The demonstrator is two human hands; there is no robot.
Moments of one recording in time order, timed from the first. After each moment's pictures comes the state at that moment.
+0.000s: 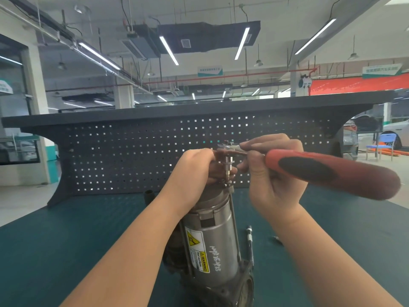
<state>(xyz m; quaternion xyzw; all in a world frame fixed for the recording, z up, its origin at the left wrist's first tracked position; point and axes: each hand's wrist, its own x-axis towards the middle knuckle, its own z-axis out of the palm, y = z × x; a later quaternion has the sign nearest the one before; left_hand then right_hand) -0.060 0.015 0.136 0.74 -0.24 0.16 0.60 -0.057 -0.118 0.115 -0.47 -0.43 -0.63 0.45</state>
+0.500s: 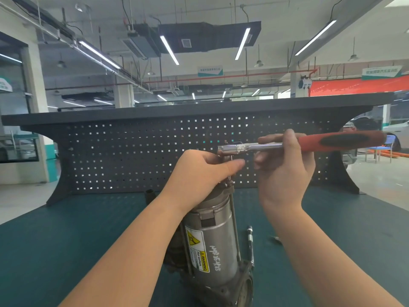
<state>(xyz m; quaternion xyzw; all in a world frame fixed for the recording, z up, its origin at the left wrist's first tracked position) -0.060 0.015 0.134 0.78 -0.25 0.19 0.54 -0.055 -0.117 0.120 -0.31 -0.26 -0.45 0.80</state>
